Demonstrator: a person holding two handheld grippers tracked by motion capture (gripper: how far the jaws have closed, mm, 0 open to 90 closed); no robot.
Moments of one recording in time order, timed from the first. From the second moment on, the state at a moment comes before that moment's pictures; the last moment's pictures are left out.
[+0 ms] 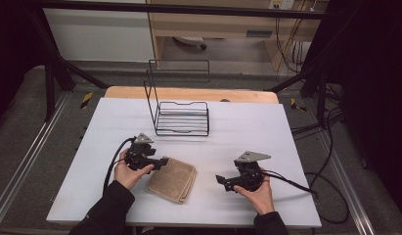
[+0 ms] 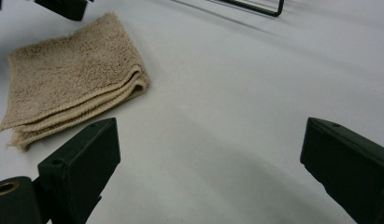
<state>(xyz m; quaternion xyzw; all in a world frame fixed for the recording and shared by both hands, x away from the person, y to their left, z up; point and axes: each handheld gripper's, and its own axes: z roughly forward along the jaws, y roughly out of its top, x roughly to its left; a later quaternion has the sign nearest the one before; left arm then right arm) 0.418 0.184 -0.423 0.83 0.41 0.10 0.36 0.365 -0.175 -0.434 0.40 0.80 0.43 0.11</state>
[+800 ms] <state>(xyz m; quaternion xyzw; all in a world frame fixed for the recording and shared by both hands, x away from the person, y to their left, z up) 0.428 0.177 -0.443 0.83 0.42 0.06 0.36 0.367 -0.170 -0.438 0.41 0.80 0.43 0.09</state>
